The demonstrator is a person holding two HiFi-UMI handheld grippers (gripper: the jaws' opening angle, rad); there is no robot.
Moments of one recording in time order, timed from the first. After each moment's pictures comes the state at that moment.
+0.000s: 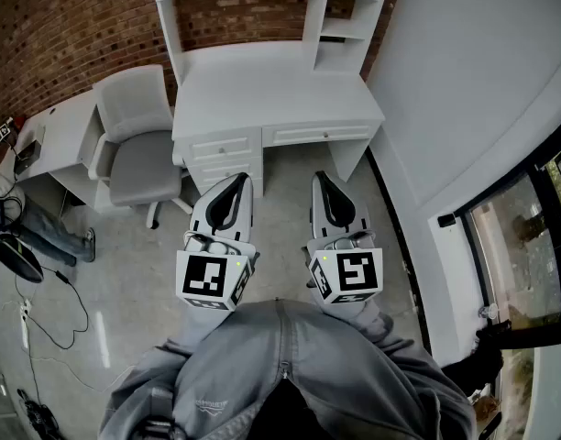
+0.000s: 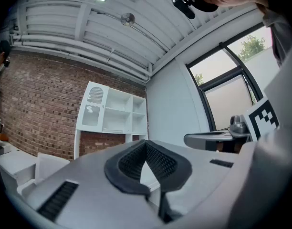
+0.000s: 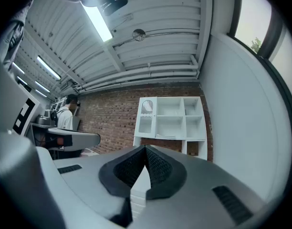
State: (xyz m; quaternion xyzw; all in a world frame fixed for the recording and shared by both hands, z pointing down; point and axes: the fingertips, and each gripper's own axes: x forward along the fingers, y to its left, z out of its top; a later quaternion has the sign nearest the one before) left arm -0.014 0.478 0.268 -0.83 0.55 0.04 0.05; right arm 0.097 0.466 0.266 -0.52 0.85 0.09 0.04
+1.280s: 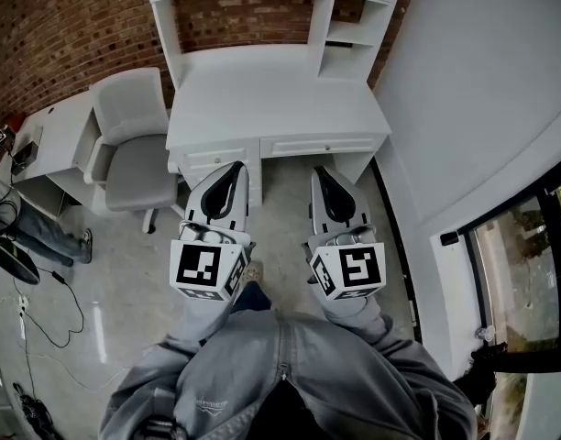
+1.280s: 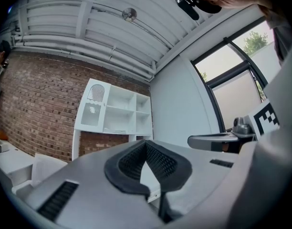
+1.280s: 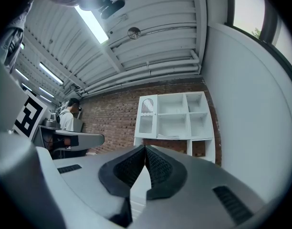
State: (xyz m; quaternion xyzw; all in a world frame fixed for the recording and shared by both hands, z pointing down) left arm -0.002 0.384 0.267 -0.82 0.57 0.05 0.06; right arm 0.112 0.375 0.268 -0.48 0.87 0.08 0.06
